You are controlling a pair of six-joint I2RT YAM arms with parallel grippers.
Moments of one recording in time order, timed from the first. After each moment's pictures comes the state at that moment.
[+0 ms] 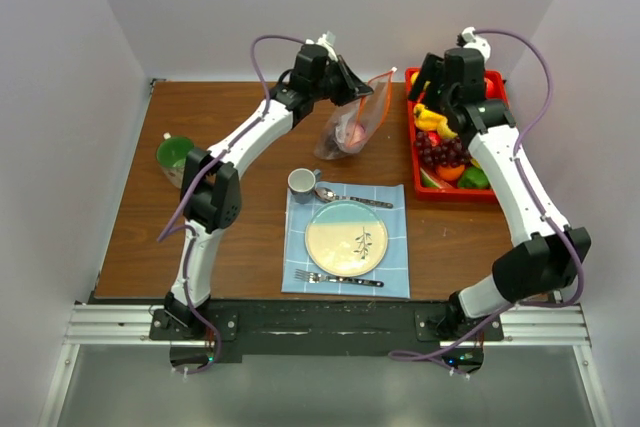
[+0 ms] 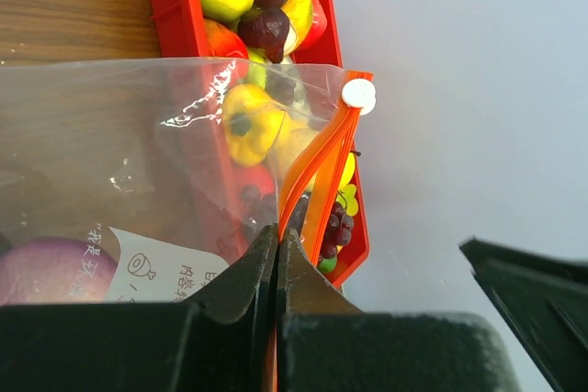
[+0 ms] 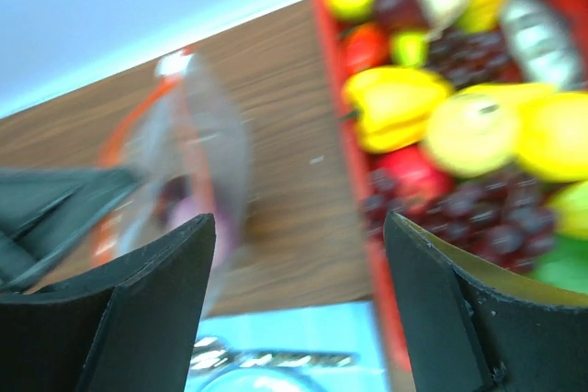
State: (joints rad) left arm -0.54 2.22 2.08 -0.18 0.31 -0.97; right arm 0.22 1.51 1.59 -0.58 0.28 0.47
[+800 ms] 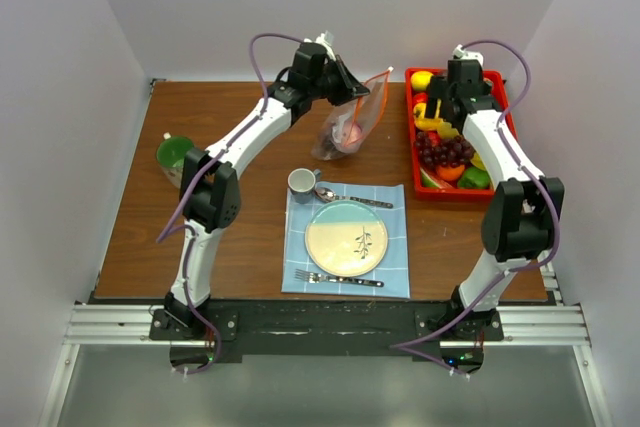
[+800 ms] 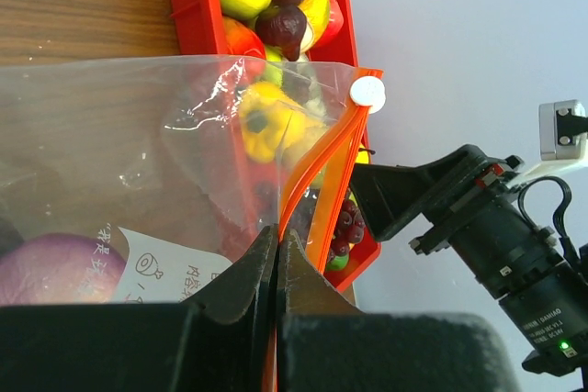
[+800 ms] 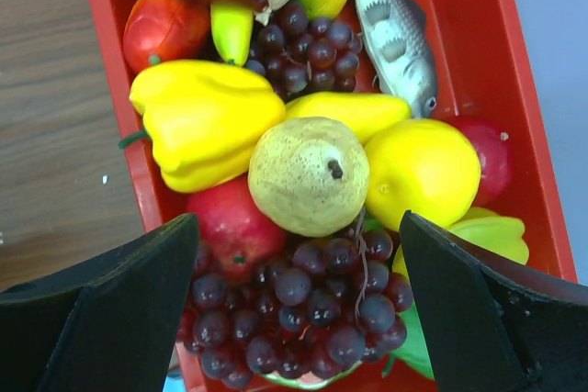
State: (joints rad) left arm -0.53 2.22 2.11 -0.24 0.30 -0.94; right arm 0.08 1.77 1.55 -0.48 0.38 0.14
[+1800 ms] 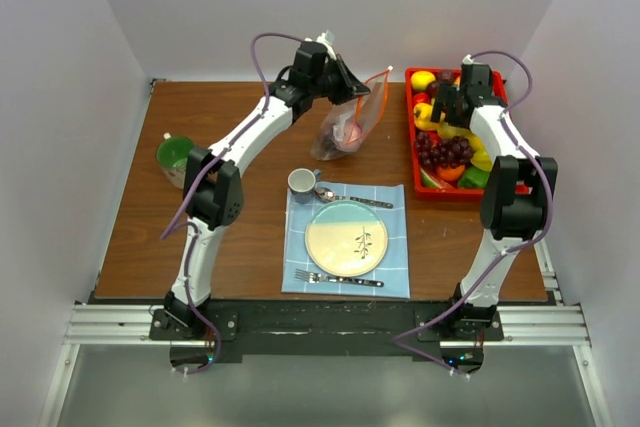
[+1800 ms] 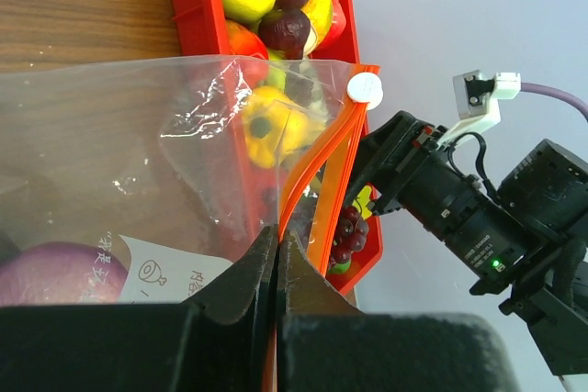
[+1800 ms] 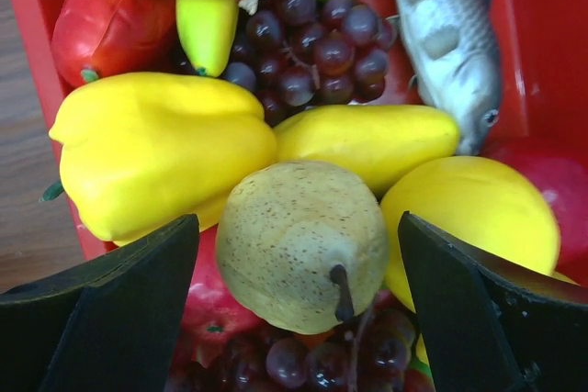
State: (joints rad) left arm -0.52 2.26 2.16 -0.26 0.32 -0.94; right arm -0.04 1.94 1.61 -0.45 0.18 0.15
